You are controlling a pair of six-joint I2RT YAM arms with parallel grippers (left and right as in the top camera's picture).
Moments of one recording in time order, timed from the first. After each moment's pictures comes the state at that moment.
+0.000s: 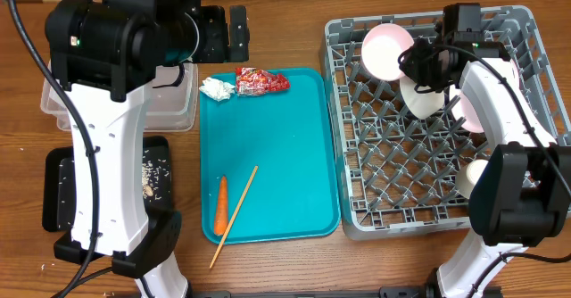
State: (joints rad) left arm -0.26 1.92 2.71 -1.69 0.10 -0.28; right arm -0.04 1.94 1.56 -0.70 -0.24 0.56
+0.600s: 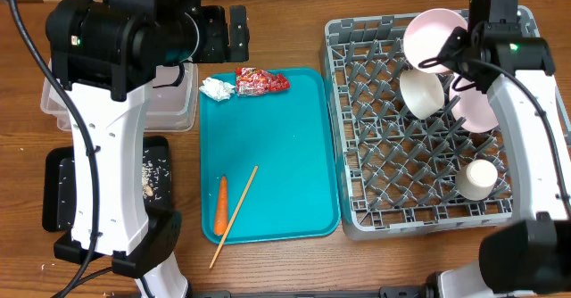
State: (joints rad) left arm -0.26 1.92 2.71 -1.69 0.10 -0.28; right arm -0.01 1.69 1.66 -0.95 0.26 0.49
